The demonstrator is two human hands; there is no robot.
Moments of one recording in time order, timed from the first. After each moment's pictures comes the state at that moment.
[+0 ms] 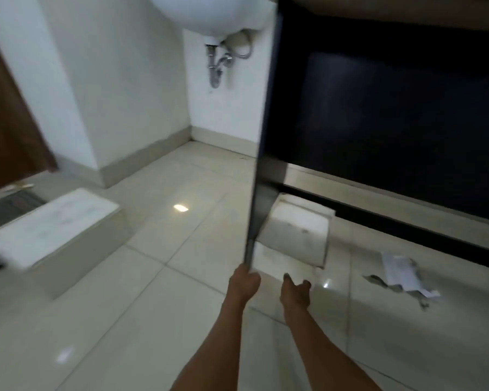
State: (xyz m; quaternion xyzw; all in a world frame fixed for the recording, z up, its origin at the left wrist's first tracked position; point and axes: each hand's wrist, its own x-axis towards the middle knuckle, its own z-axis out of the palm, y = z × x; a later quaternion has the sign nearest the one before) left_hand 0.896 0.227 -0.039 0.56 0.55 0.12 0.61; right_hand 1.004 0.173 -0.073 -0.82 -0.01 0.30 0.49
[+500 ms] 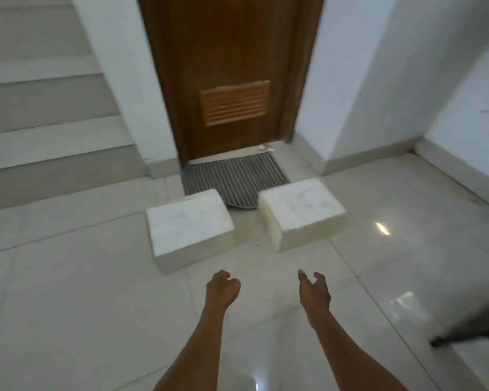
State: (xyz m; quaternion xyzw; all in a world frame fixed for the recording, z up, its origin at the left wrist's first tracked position) left_hand 0.388 0.214 0.058 0.27 0.81 0.23 0.47; right_hand 0.580 0.262 0.040 -0.77 -0.35 0.46 0.26
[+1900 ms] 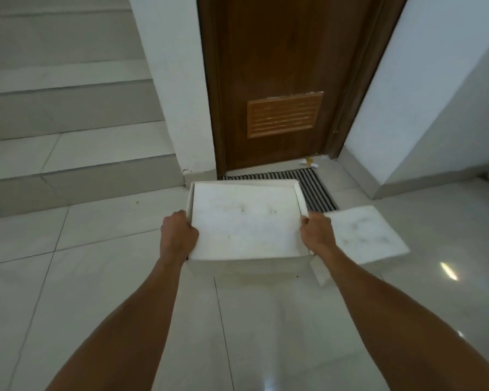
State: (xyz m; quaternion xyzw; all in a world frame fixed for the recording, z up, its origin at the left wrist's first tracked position) left_hand 0.145 0.322 0.127 0.37 0.88 0.27 0.12; right_hand 0.396 0.459 0.102 -0.63 -0.72 0.23 0.19
